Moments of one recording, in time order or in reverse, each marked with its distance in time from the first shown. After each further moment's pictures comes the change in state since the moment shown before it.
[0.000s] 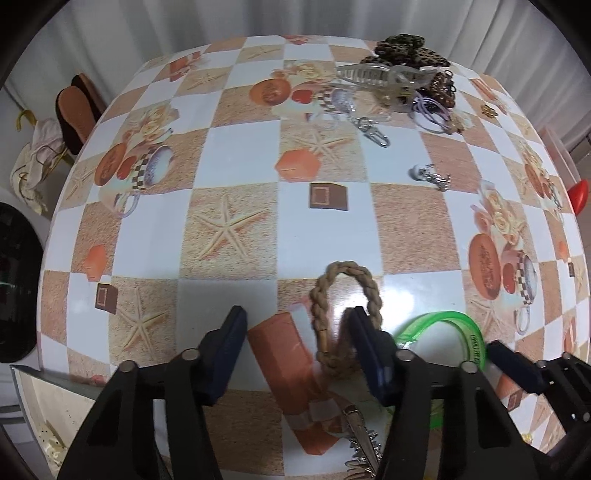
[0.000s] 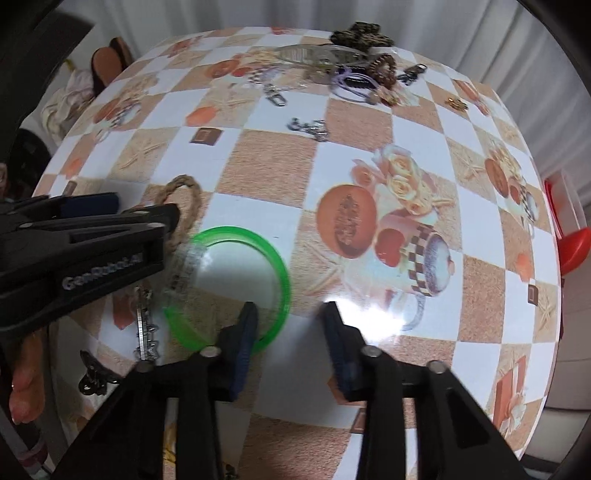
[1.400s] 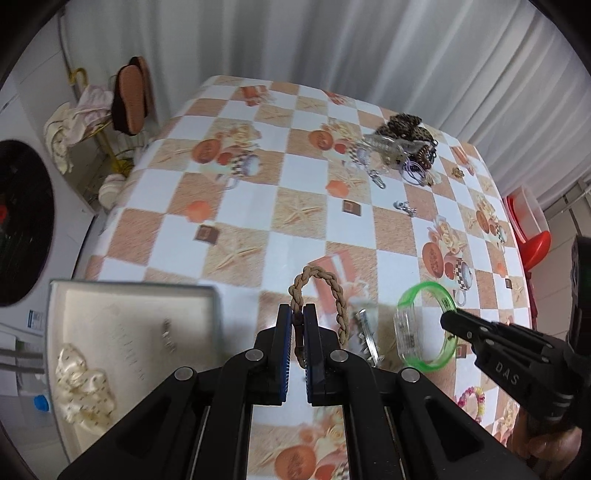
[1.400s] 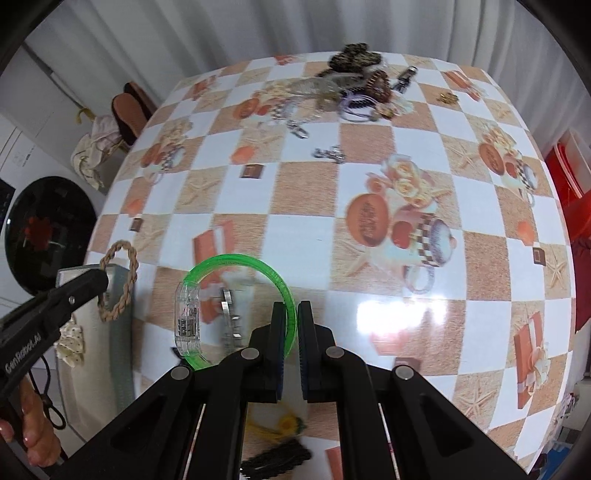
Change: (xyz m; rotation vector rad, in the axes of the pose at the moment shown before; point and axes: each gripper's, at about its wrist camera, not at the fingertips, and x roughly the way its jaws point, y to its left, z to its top) left arm -0.120 0.073 -0.075 -0.175 -0.141 -0.113; right arm -0.066 -0.001 -0.011 0.136 -0.047 0.188
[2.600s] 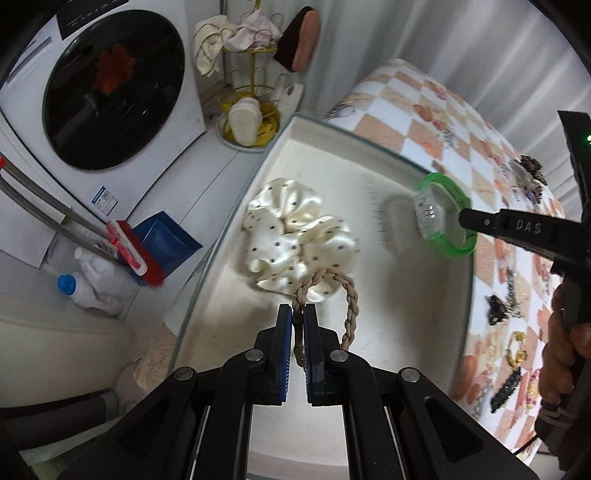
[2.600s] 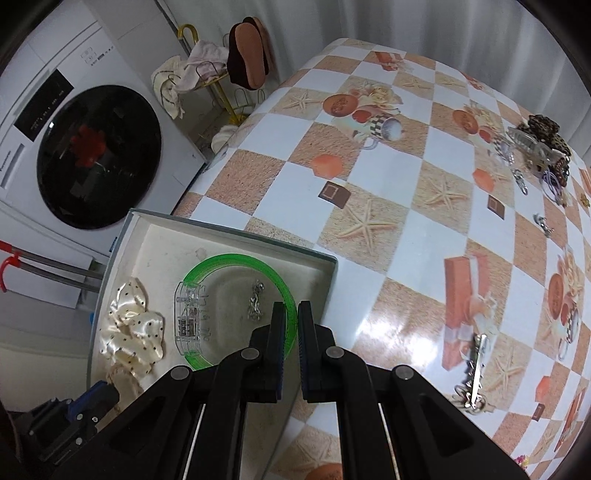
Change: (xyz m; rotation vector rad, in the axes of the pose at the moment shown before) left arm -0.038 0.183 -0.133 -0.364 0.039 0.198; right arm 0.066 0.214 -0.007 -0.309 0.071 0.077
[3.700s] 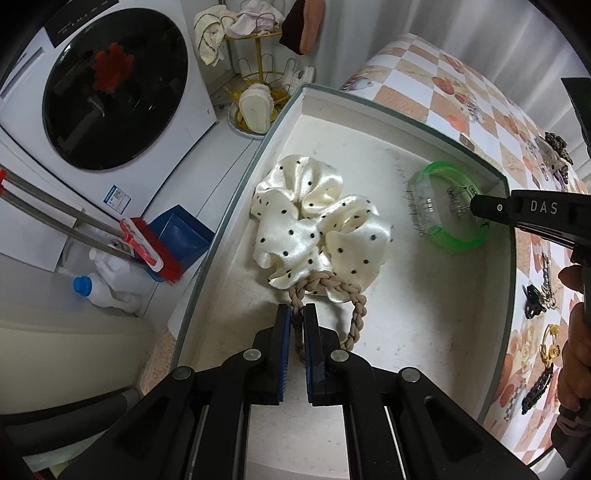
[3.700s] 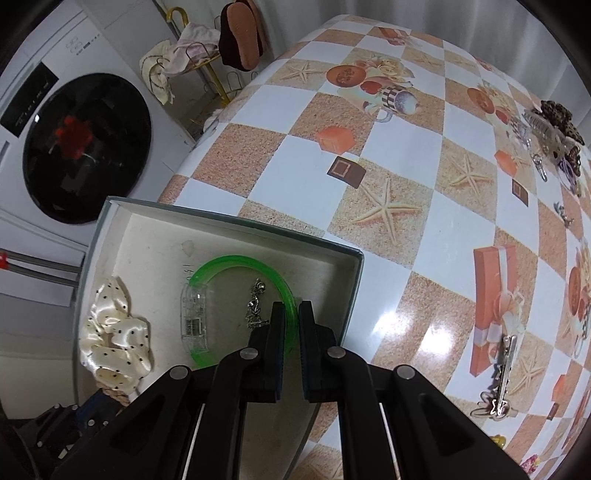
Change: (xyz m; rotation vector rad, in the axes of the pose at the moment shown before) left arm 0.024 -0.005 0.003 0.049 0.054 0.093; right arm 0.031 0.003 0.003 0.028 0.060 -0.004
